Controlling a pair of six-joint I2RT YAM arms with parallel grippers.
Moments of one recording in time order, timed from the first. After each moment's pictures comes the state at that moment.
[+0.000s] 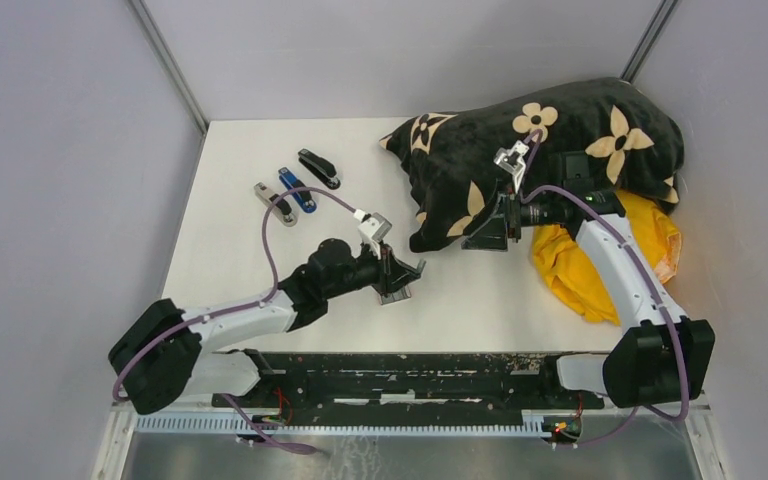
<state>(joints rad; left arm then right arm) -0.86 1.27 0.55 0.46 0.26 -0.43 0.08 1.30 1.14 -0.74 -1.29 -0.22</state>
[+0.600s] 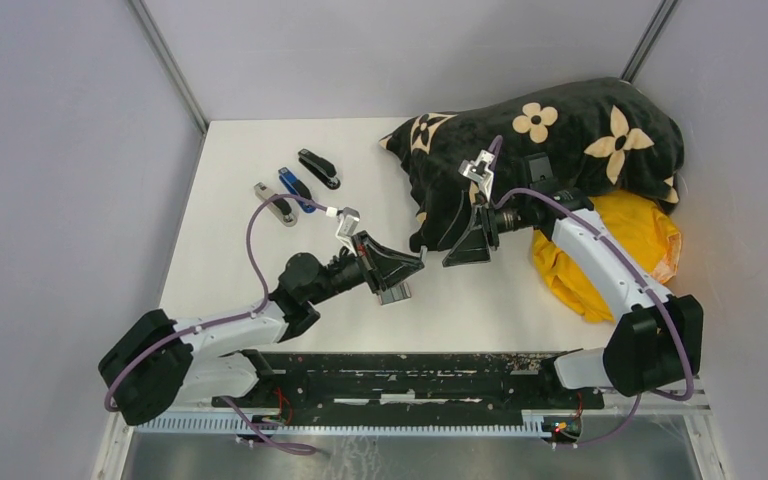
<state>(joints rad) -0.85 1.15 0.42 0.94 0.32 -0.71 0.26 1.37 1.13 -0.70 -1.39 -0.21</state>
